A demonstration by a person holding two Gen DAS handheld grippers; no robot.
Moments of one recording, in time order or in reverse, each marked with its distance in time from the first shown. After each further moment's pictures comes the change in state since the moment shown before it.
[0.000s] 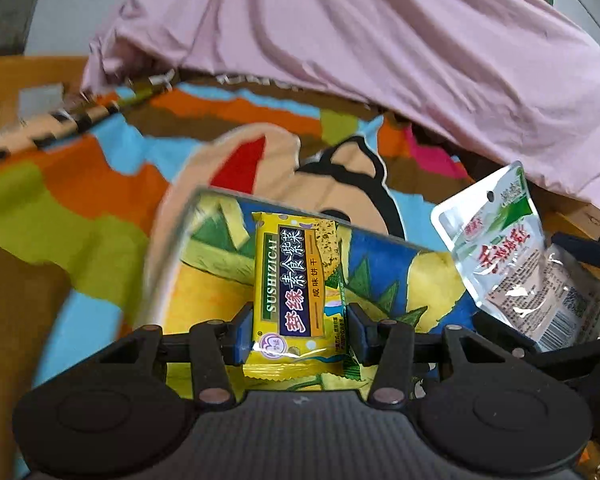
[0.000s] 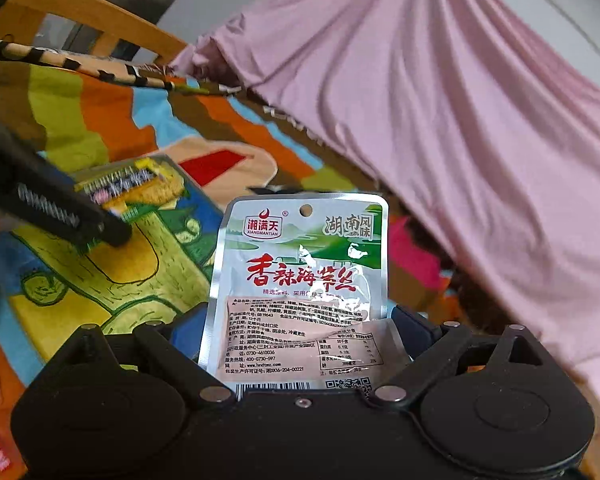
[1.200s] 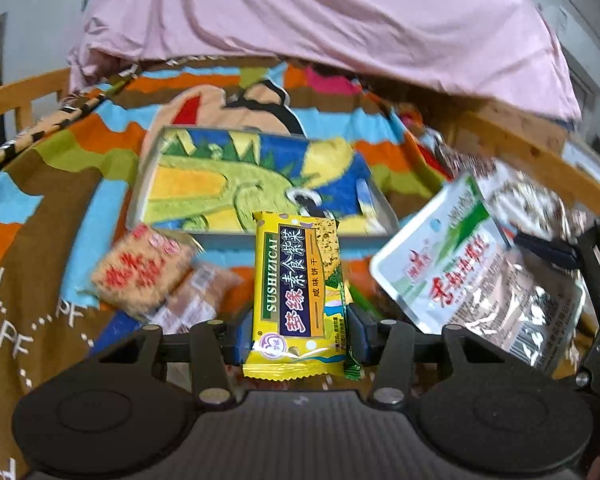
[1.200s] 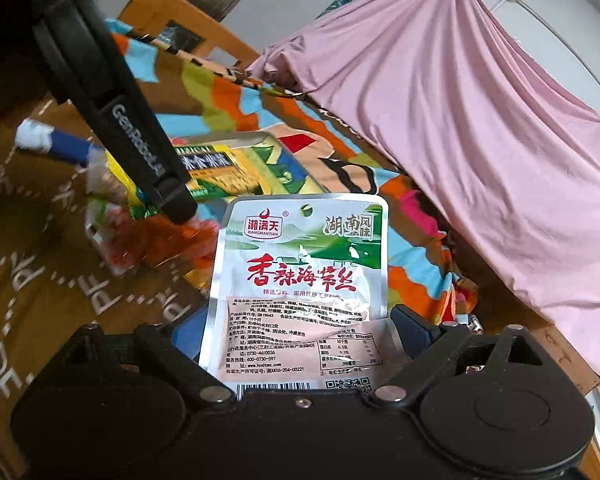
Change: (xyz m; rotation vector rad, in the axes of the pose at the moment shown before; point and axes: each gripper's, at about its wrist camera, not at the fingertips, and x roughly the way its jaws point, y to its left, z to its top) left arm -0.196 -0.086 -0.106 0.154 0.115 -0.014; right arm -0.252 0.047 -0.104 -0.116 -0.024 0.038
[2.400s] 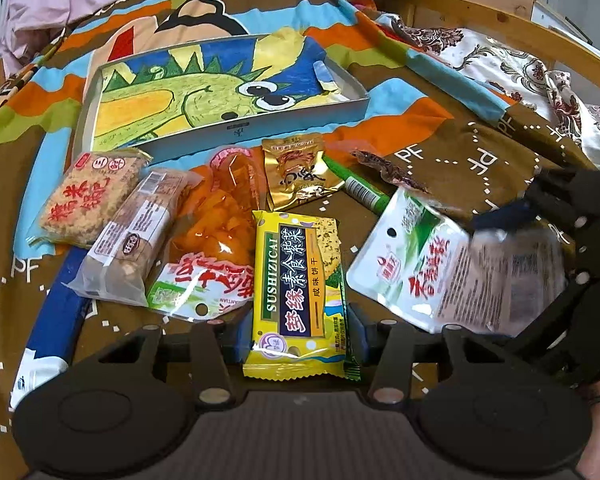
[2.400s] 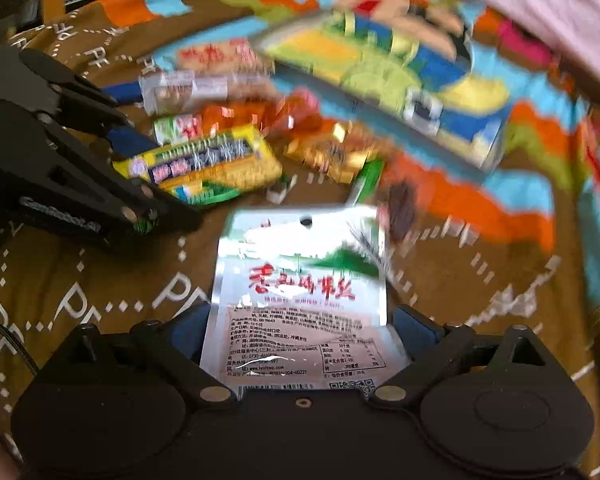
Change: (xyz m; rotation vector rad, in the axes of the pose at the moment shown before) left arm 0.036 -0.020 -0.049 0.243 0.286 -0.031; right arm 0.055 0.000 -0.051 0.370 0.397 0.505
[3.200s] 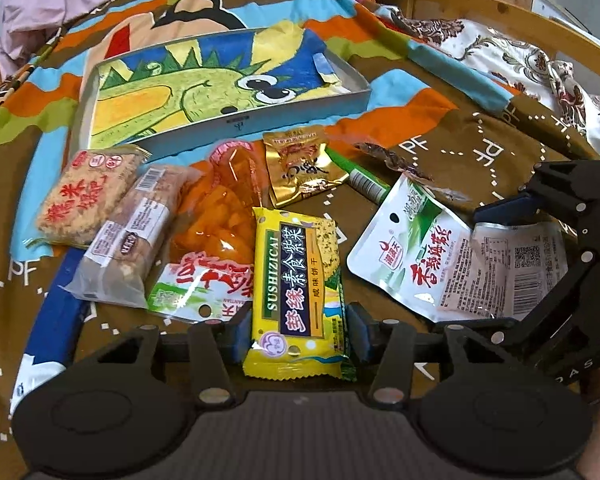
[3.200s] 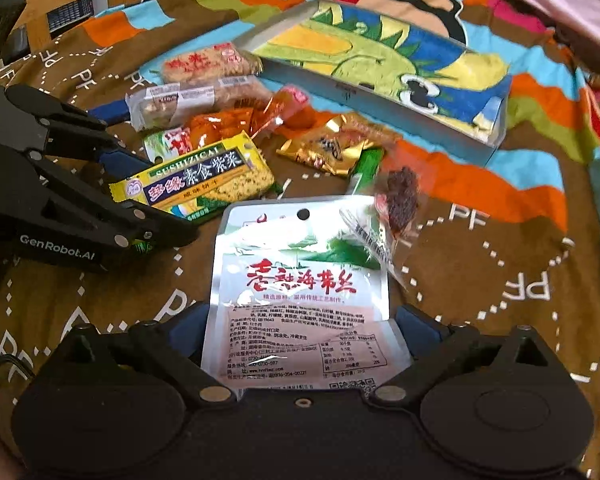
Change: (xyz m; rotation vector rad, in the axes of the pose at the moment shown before) left arm 0.006 0.001 0.002 0.025 0.017 0.006; right arm 0.000 -0.006 0.003 0.035 -0.023 0.031
